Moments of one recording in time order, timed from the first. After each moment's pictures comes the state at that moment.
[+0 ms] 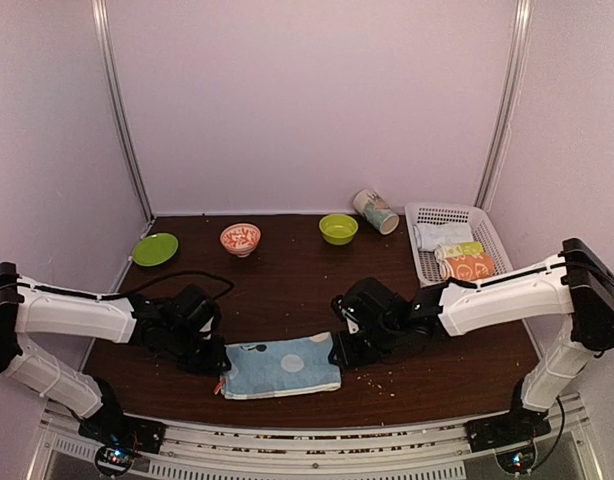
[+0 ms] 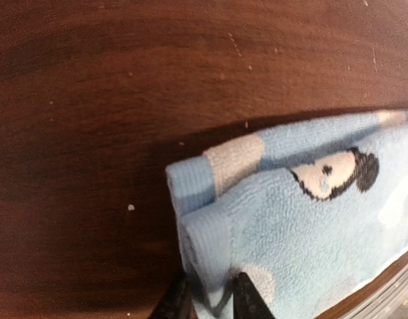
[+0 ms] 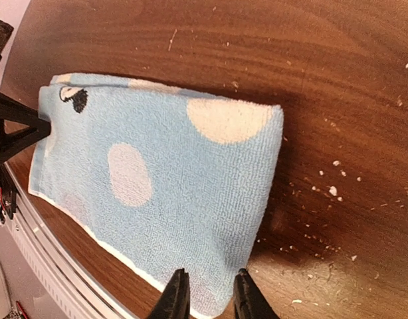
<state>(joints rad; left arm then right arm) -0.83 1.34 0.58 -0.39 0.06 -0.84 1.08 1.63 0.95 -0.28 -0.05 0.76</state>
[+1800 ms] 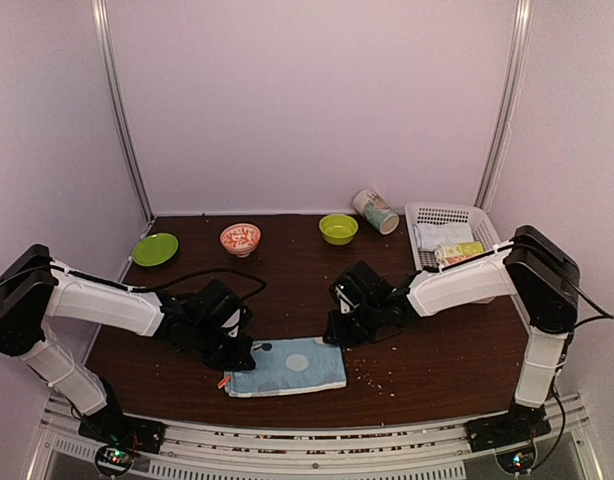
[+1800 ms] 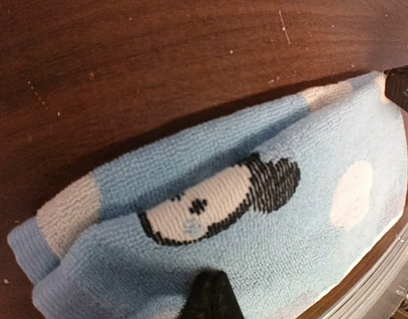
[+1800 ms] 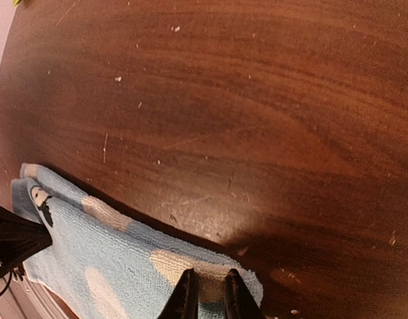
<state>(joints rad) -0.87 1.53 0.69 -0.25 0.18 -0.74 0.91 1.88 1.07 -0.16 -0.12 0.76</state>
